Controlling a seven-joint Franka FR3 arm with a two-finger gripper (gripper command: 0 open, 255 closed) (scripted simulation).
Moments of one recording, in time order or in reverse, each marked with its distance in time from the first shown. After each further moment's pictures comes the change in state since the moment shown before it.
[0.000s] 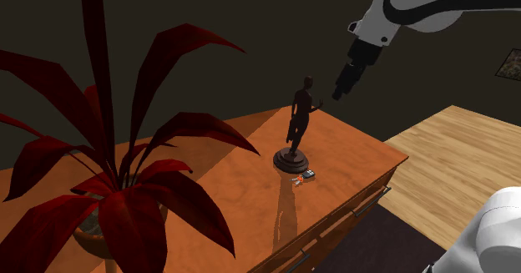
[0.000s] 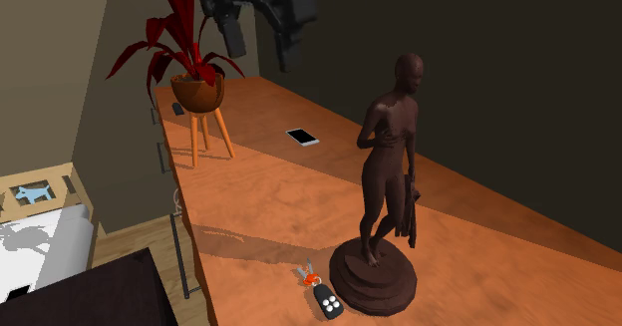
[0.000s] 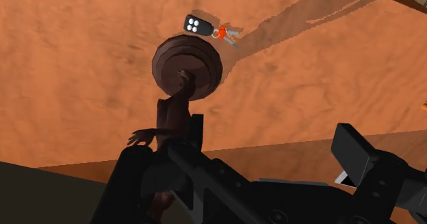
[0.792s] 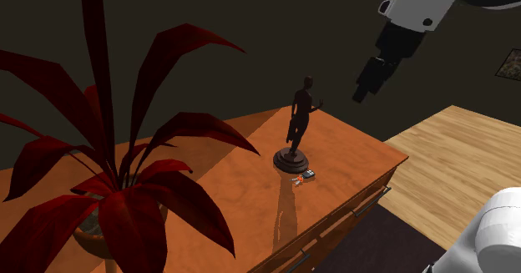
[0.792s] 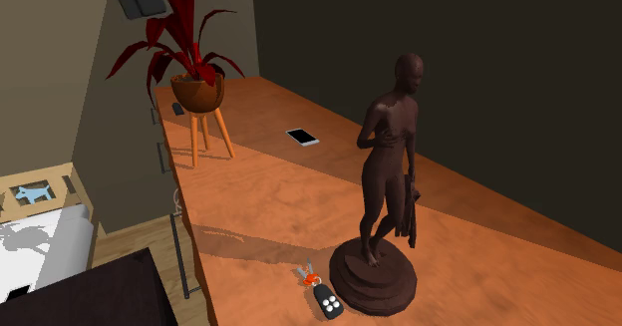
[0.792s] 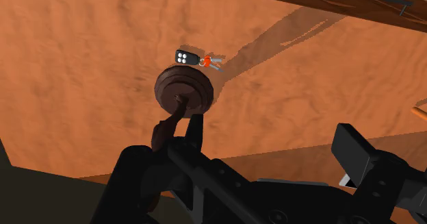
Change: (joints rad) arm -0.020 -0.302 0.207 -0.094 -0.023 -0.178 0.302
